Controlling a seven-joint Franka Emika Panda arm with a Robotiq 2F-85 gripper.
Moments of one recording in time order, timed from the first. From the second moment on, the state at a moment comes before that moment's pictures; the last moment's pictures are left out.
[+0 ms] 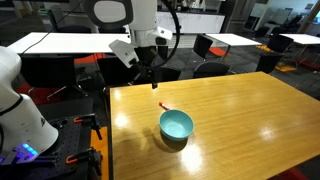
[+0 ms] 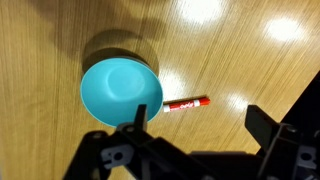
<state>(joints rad) 0.04 -0.30 -0.18 -2.43 0.04 2.29 -0.43</state>
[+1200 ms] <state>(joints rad) 0.05 -0.21 0.02 -2.43 0.22 2.58 0.16</state>
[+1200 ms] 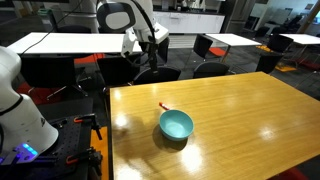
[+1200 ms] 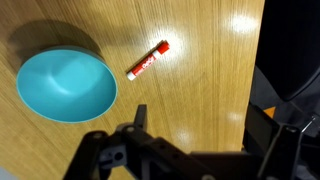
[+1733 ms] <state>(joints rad) 0.00 -0.13 0.09 -2.43 0.01 2.72 0.57</state>
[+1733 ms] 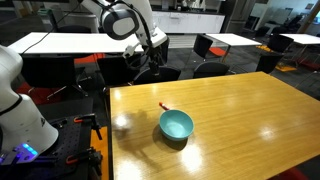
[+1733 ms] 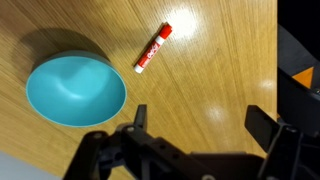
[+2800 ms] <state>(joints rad) -0.04 -0.05 0.11 -2.42 -0.28 2.71 1.06</state>
